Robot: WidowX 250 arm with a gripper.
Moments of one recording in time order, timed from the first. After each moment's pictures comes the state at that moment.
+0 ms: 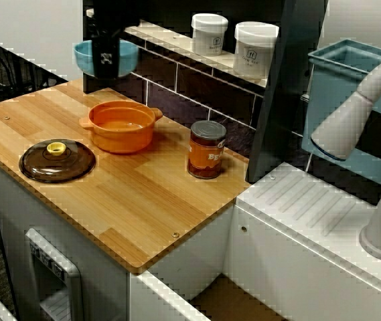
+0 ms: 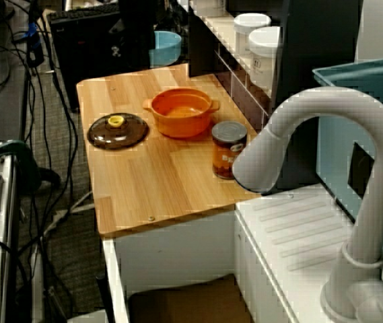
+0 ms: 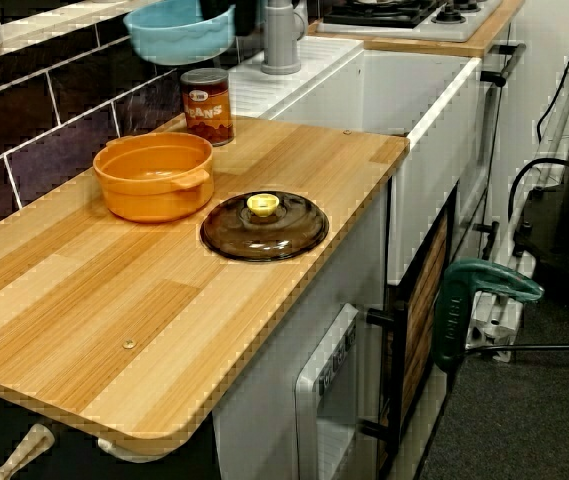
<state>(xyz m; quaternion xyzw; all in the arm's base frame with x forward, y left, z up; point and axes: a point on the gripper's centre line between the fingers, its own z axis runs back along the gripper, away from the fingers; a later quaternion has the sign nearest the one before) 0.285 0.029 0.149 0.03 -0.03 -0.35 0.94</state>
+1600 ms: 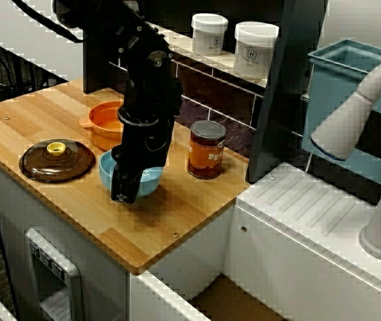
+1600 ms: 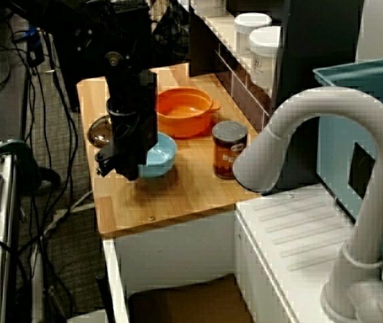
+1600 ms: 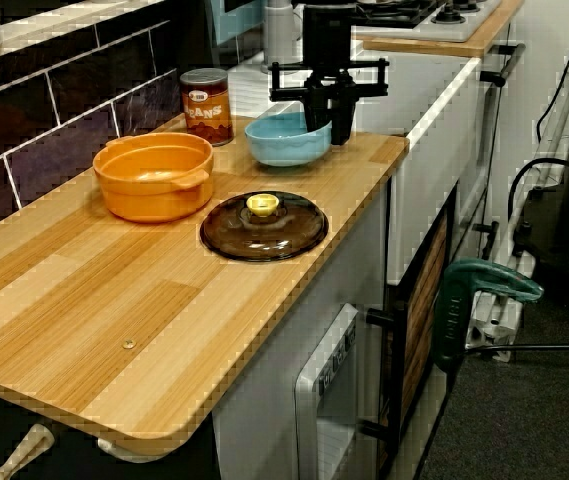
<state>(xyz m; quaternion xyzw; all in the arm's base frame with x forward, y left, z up) 0.247 -0.040 0.038 0.06 0.03 -0.43 0.90</state>
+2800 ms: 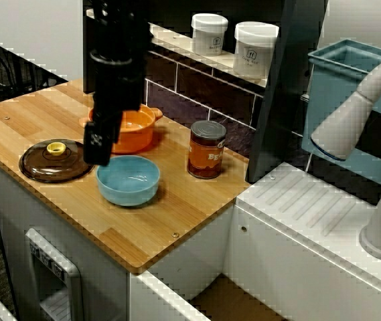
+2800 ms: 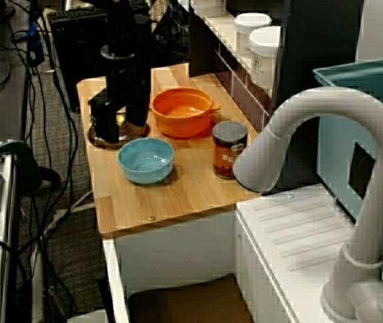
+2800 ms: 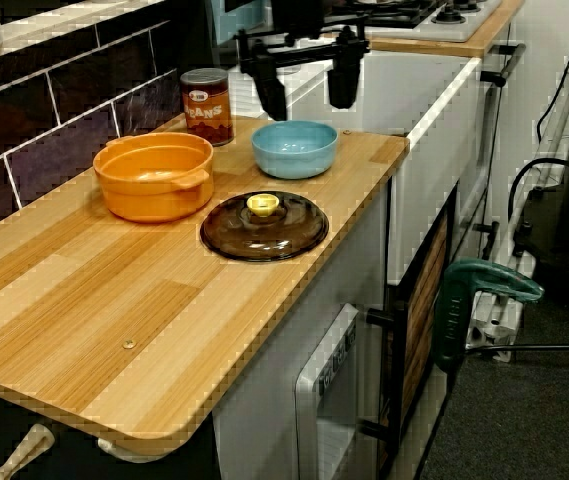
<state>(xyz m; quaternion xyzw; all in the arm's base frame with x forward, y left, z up) 0.250 0.007 0.082 0.00 0.03 -0.41 0.91</state>
